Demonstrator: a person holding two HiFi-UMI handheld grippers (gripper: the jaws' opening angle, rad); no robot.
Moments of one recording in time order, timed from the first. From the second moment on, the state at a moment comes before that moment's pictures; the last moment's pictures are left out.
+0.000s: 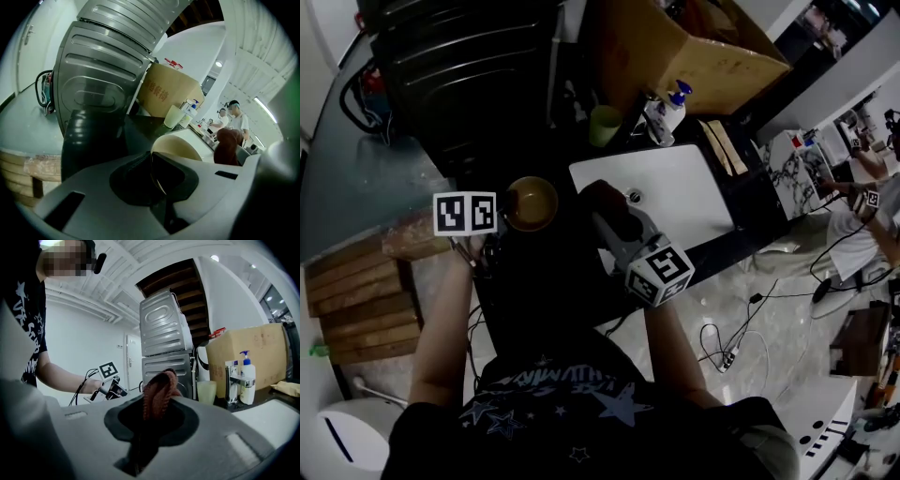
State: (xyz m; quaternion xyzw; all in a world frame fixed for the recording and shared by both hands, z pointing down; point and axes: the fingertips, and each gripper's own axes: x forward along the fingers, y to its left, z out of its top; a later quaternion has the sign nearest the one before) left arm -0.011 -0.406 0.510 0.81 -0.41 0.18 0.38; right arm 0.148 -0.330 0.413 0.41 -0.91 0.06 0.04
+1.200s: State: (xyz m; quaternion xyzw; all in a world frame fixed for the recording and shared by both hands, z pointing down) left arm 0.019 -0.433 0.516 0.80 -0.43 0.21 0.36; right arm 0.160 -0.375 0.430 0.36 -0.93 0.09 0.03
